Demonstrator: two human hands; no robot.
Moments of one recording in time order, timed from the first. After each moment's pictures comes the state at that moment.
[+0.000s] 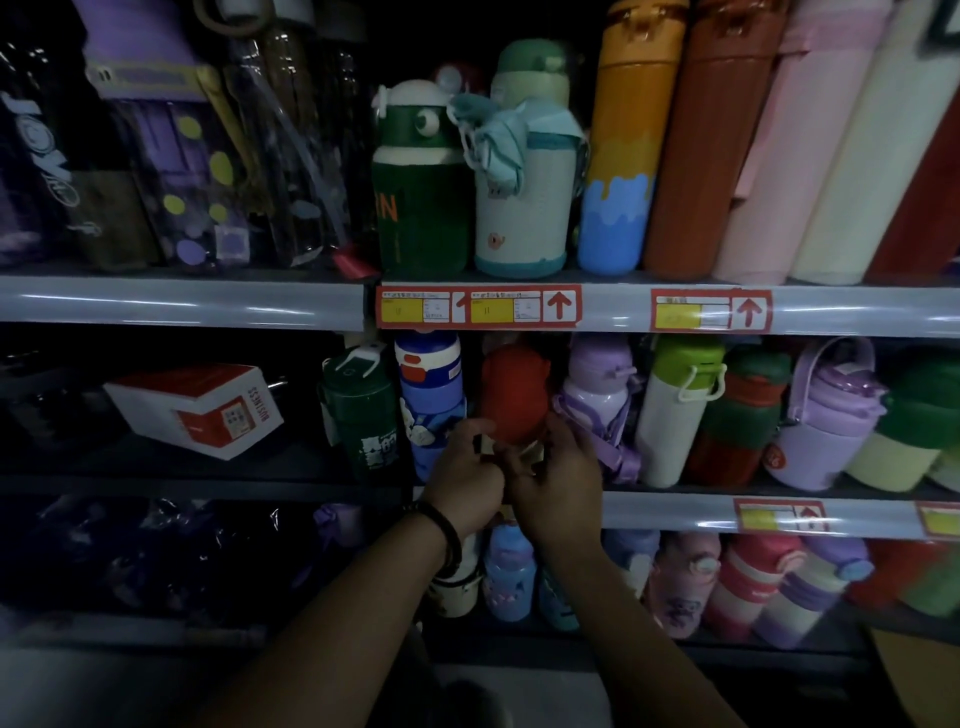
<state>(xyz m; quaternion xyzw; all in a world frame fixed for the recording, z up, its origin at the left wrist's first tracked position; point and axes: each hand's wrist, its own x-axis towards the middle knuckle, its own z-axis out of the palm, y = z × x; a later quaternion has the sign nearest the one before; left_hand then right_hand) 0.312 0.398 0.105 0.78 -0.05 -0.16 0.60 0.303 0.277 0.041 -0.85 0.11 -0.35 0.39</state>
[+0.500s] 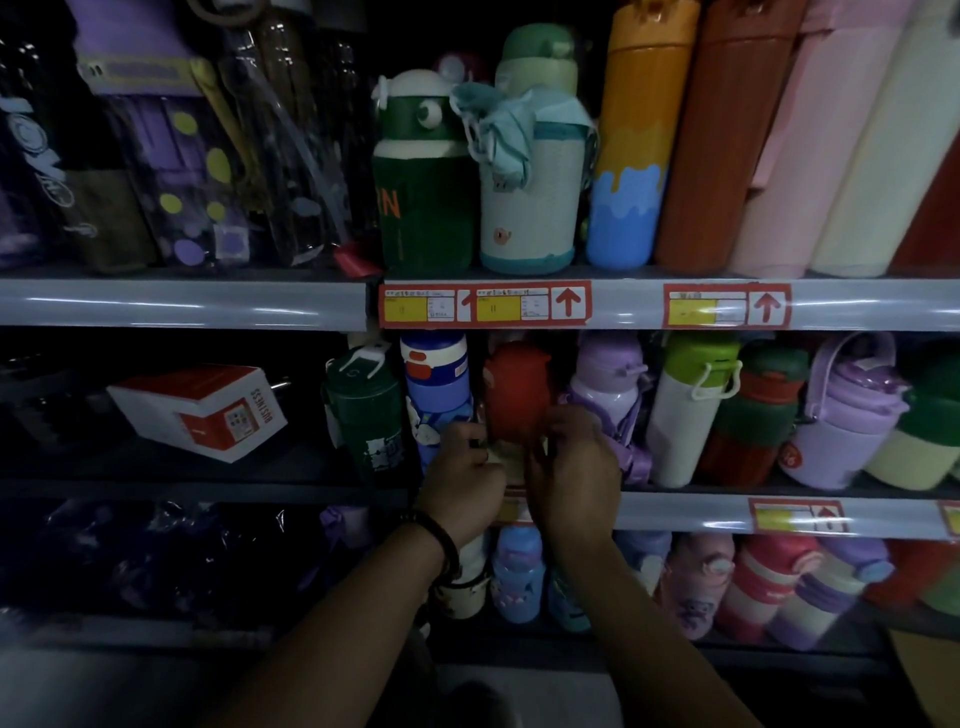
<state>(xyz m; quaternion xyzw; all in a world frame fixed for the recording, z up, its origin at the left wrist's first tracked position) 0.323 0.405 0.093 0.79 -0.05 -0.12 0.60 0.309 0.274 0.049 -0.85 0.14 -0.39 0.34</state>
